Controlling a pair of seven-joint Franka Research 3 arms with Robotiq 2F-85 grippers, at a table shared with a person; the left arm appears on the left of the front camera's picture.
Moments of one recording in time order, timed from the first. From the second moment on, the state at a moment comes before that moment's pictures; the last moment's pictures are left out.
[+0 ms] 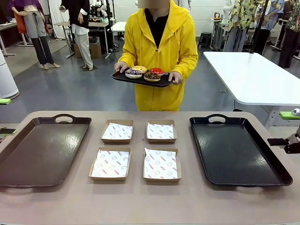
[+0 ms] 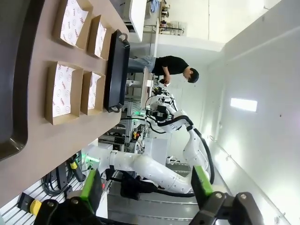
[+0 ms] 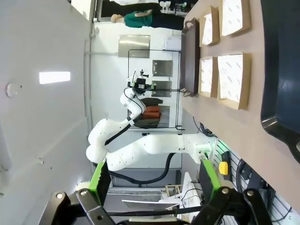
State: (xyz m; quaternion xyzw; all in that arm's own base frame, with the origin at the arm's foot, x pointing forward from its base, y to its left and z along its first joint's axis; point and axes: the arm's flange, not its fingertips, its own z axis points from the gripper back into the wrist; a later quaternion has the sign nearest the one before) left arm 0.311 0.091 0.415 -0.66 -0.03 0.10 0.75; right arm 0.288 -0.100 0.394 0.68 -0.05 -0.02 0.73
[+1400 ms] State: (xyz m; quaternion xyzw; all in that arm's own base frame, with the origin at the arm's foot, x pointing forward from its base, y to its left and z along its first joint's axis) left arm 0.312 0.091 0.415 -0.66 -0.03 0.10 0.74; right arm 0.286 -0.105 0.387 0.69 -0.04 -0.04 0.72
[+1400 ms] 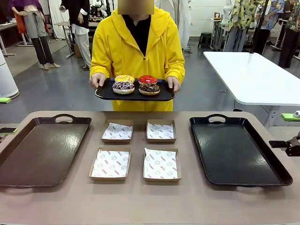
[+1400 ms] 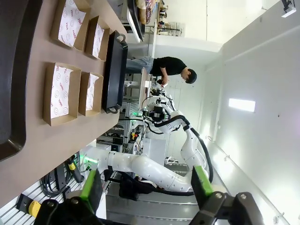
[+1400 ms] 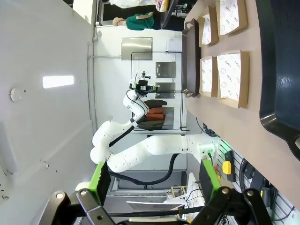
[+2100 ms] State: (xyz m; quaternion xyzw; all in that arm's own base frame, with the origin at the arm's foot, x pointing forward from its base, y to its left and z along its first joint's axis) left arm 0.312 0.091 0.415 -0.66 -0.03 0.10 0.74; right arm 0.286 -0.105 0.387 0.69 -0.04 -0.04 0.72
